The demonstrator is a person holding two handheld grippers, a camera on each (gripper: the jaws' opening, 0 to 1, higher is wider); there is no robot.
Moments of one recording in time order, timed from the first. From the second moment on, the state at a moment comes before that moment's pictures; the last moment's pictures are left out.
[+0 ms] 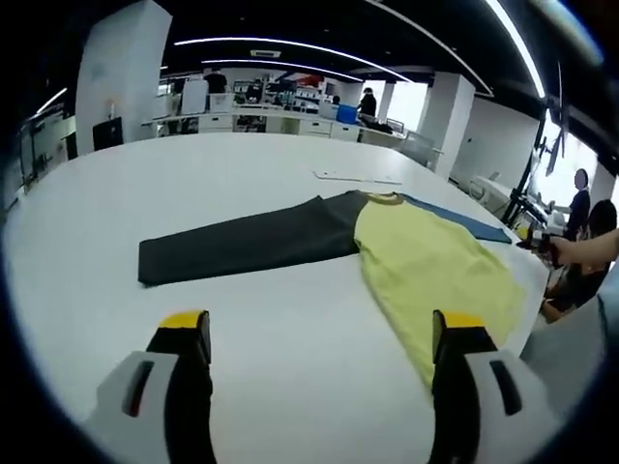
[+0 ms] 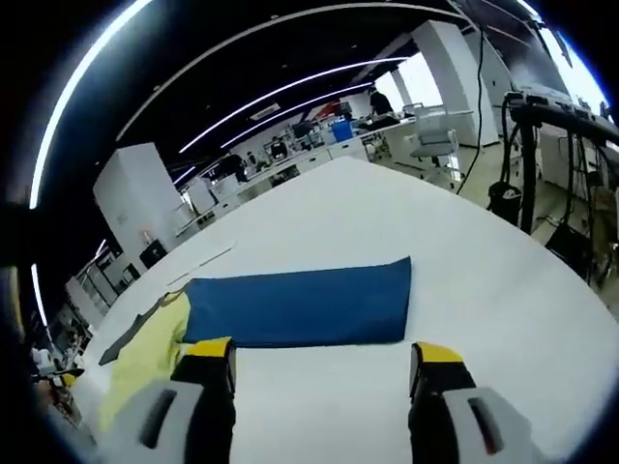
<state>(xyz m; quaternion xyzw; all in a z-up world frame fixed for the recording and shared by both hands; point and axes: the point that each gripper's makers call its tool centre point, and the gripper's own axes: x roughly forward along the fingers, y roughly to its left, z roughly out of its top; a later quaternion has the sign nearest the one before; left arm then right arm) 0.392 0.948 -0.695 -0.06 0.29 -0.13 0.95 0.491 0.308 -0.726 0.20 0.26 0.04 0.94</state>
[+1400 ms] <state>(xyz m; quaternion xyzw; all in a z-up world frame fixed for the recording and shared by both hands) 0.381 0.939 -0.716 -0.09 0.31 -0.13 0.94 0.522 0.264 -0.729 0.21 0.25 -0.06 0.94</state>
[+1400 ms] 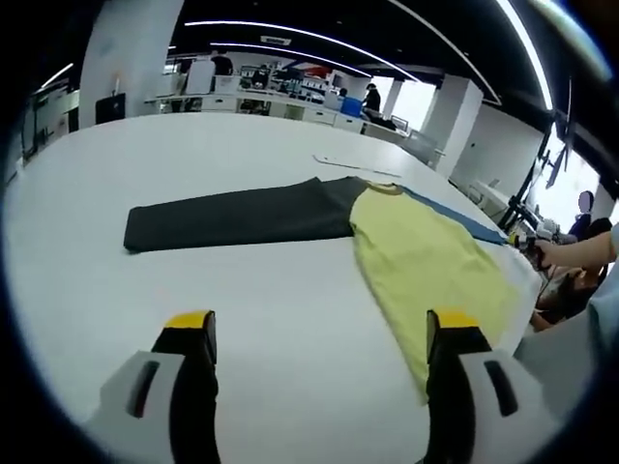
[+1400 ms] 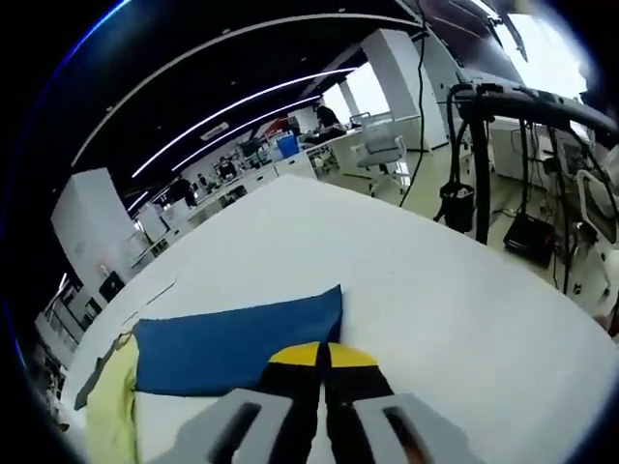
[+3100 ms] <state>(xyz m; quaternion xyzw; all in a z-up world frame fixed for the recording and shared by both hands) 0.383 0.922 -0.712 -0.01 0.28 -0.21 0.94 0.622 0.589 -0.627 0.22 0.22 0.34 0.89</state>
